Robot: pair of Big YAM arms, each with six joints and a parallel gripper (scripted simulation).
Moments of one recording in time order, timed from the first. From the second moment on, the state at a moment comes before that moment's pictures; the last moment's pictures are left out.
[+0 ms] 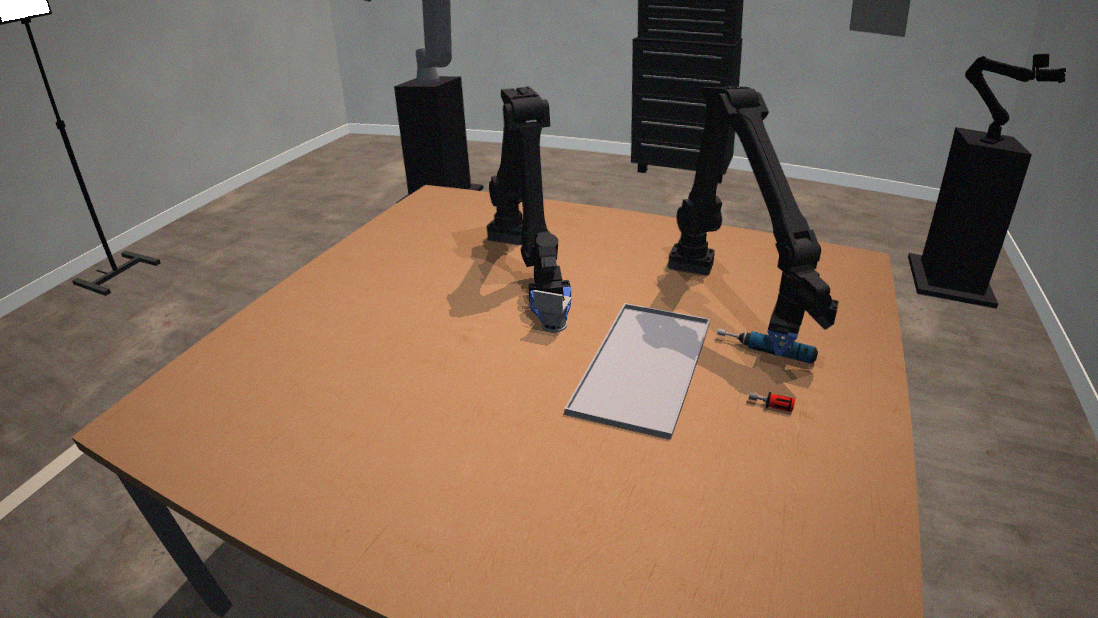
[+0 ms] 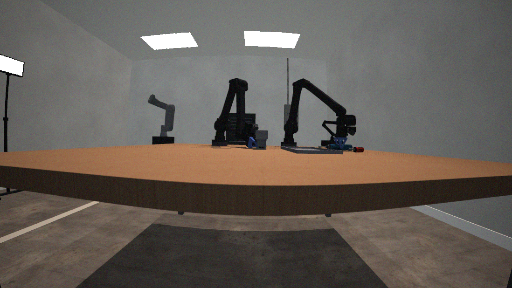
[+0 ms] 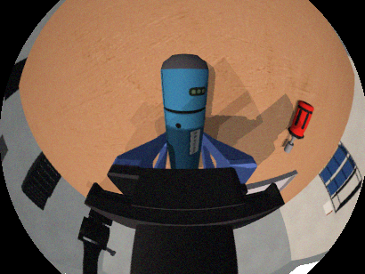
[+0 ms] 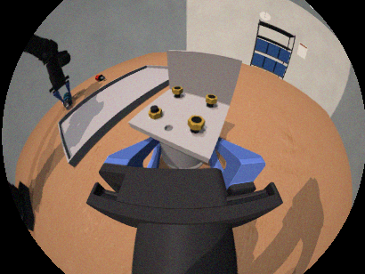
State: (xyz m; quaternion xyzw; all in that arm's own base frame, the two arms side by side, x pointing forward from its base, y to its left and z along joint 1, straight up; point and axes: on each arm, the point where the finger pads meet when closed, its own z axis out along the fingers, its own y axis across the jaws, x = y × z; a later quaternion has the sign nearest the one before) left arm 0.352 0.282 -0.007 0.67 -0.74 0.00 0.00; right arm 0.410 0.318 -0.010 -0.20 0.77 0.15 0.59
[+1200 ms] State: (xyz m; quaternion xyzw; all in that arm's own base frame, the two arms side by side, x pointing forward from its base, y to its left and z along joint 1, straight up) left arm 0.349 0.280 -0.006 0.67 -0.74 0.00 0.01; right arm 0.410 0.318 -0.010 -0.20 0.77 0.15 0.59
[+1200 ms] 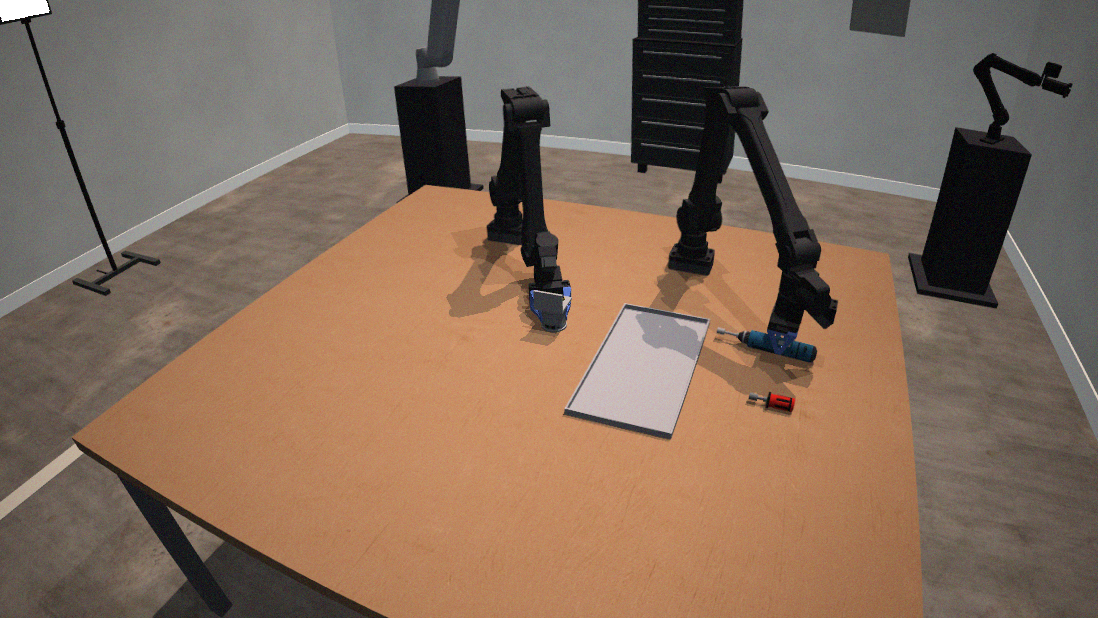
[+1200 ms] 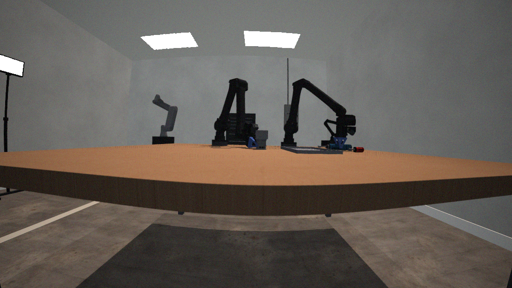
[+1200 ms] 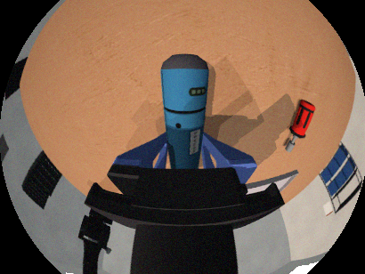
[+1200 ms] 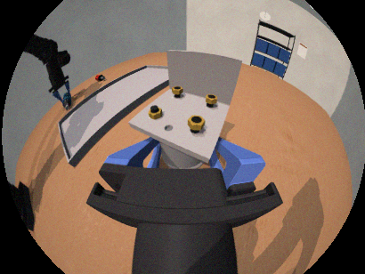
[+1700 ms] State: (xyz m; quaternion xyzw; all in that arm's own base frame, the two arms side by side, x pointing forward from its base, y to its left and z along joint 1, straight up) left arm 0.345 0.277 0.010 0.67 -0.74 0.00 0.01; right arm 0.410 0.318 -0.010 -0.20 0.77 0.15 0.59
